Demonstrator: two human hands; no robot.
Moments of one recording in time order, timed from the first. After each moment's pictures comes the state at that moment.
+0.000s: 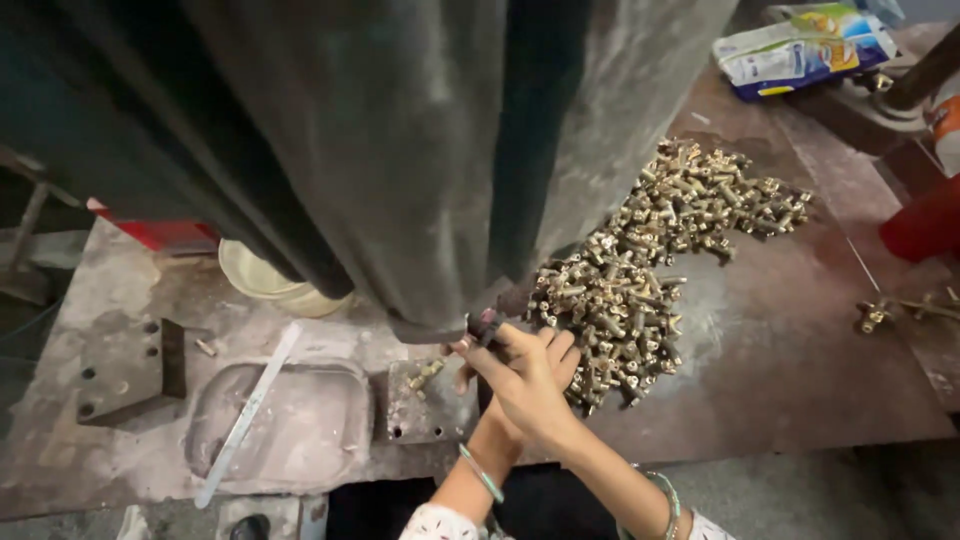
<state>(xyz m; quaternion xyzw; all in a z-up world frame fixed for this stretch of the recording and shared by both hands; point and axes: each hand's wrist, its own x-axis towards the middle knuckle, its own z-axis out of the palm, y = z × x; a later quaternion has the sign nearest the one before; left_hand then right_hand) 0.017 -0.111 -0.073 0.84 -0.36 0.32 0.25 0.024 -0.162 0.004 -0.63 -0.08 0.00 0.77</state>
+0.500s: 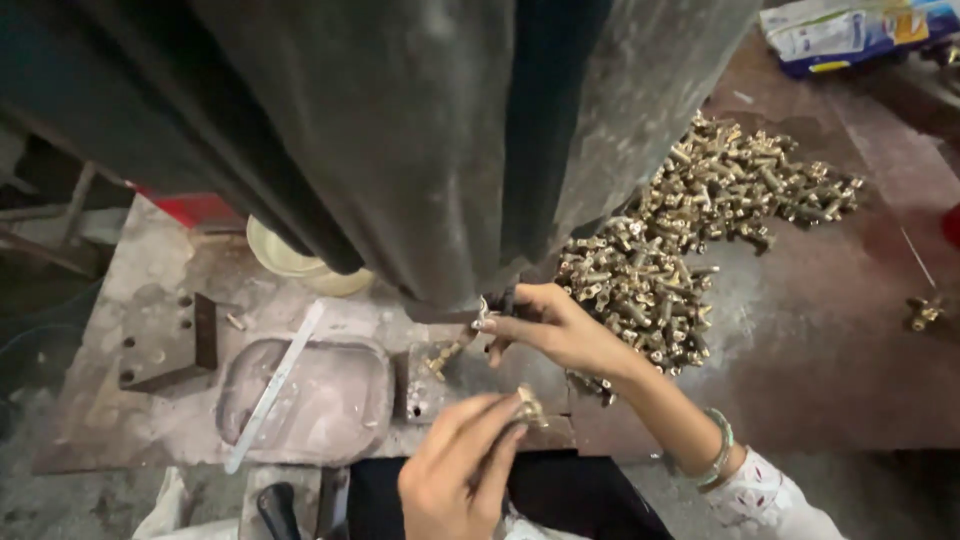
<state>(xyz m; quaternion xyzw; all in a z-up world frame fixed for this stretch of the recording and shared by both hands) -0.060 -0.023 0.050 0.78 -0.10 0.10 0.60 0.069 -0.206 0.022 -0.66 -0.17 0.22 0.70</state>
